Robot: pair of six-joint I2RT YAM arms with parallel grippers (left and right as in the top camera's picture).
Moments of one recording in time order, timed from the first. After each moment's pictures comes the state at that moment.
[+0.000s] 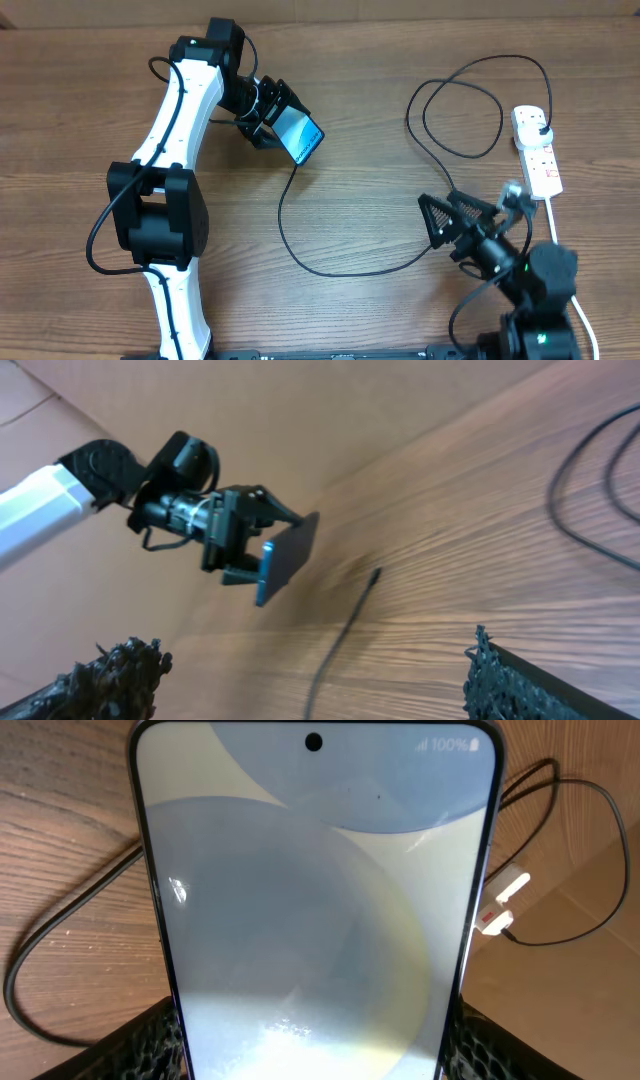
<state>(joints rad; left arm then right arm) -0.14 2.20 1.97 -1.25 0.69 -0.83 0.05 0.44 0.30 -0.04 -0.54 0.67</state>
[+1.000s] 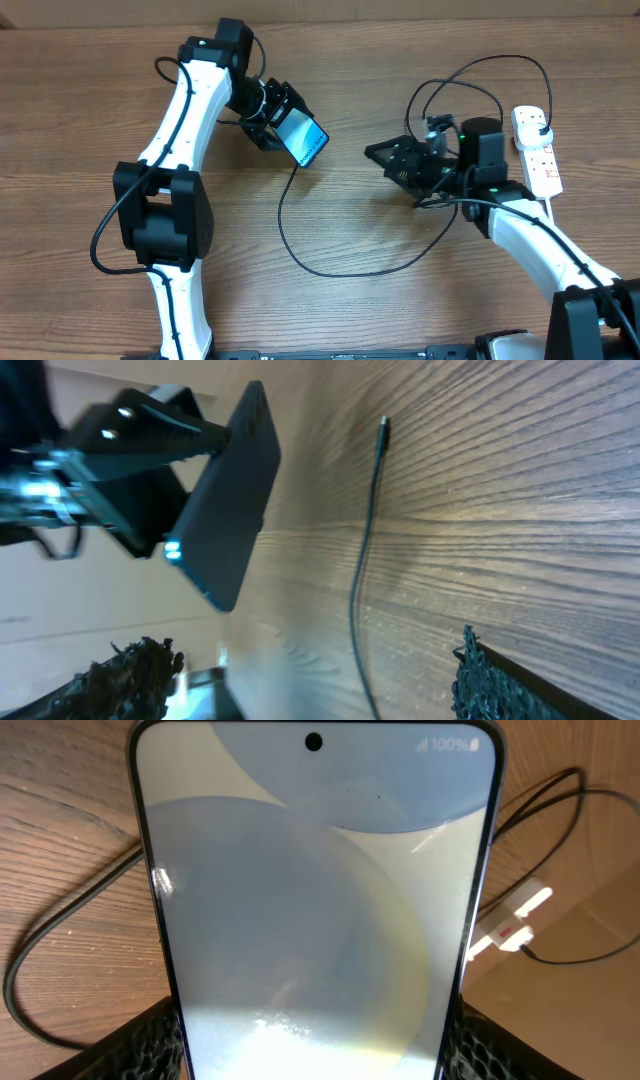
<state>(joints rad) -0.18 2.20 1.97 -1.24 0.63 -0.87 0.17 1.49 0.76 0.02 -0.79 0.81</state>
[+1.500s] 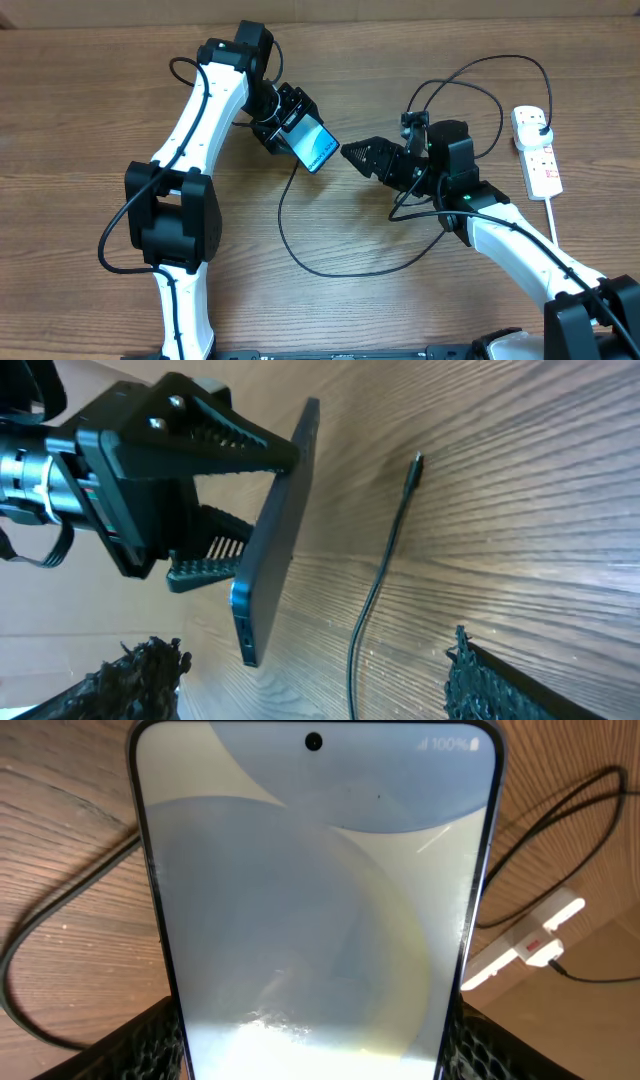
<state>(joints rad) -0.23 2.20 1.97 -1.24 0.56 -0.92 0.31 1.49 0.76 0.15 -0.60 0.81</state>
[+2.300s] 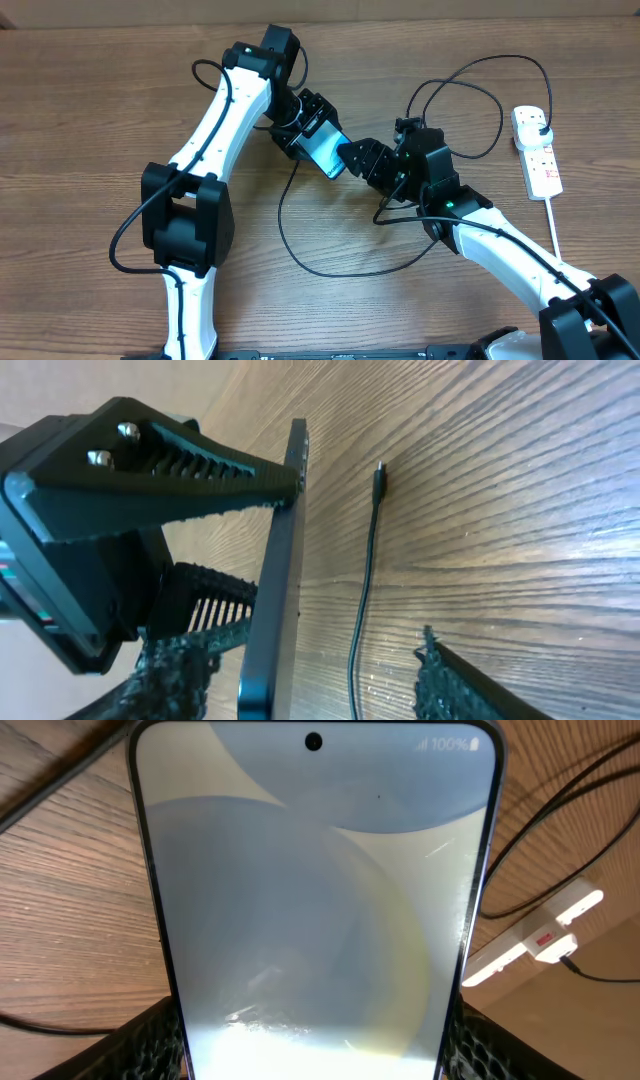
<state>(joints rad) -0.32 2.20 1.97 -1.23 0.56 -1.02 0.43 1.49 0.76 0.14 -0.36 1.01</state>
